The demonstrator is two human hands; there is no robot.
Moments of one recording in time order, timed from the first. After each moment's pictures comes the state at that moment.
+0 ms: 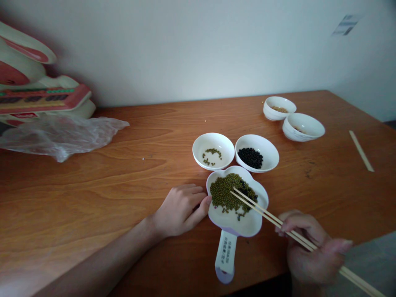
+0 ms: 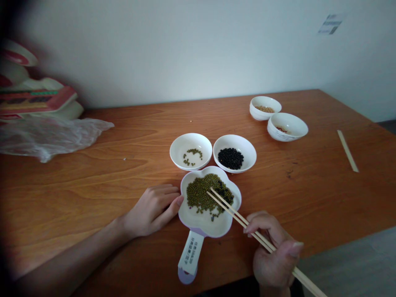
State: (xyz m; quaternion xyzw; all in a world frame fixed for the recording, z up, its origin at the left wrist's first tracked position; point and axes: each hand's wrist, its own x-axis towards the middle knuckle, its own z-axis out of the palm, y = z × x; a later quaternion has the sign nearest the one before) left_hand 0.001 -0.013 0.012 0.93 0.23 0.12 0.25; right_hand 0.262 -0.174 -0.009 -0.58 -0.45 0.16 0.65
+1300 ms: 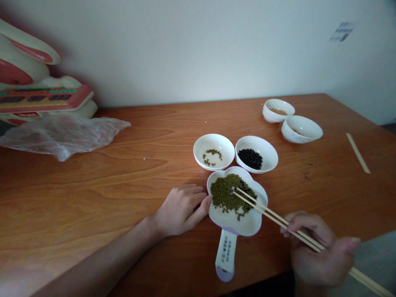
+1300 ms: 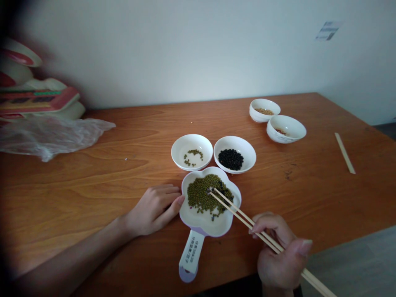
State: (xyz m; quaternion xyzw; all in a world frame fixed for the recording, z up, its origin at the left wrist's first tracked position) left_hand 0.002 -0.013 0.011 0.93 0.23 0.12 0.25; right_hand 0.270 -0.176 -0.004 -0.59 -0.43 0.15 0.67
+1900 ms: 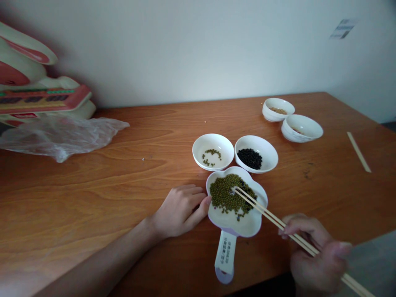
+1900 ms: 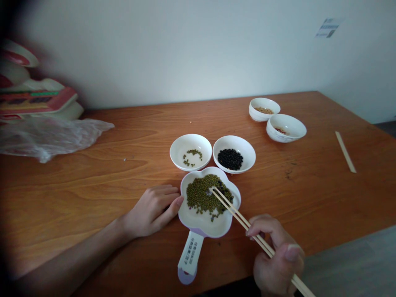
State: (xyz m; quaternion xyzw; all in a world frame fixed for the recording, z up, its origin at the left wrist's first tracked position) left_hand 0.002 -0.013 0.012 0.93 0.23 0.12 0.25; right_hand 0.259 -0.181 -0.004 -0.61 -0.45 0.12 0.64
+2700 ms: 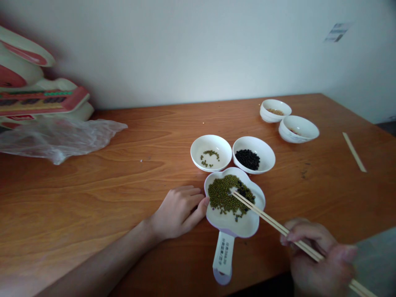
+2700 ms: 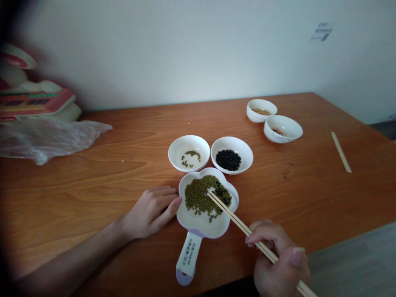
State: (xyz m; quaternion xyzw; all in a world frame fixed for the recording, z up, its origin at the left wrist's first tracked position) left_hand 0.002 -0.013 0.011 0.93 0.23 0.12 0.26; right_hand 0.252 -0.182 0.005 -0.58 -0.42 0.14 0.68
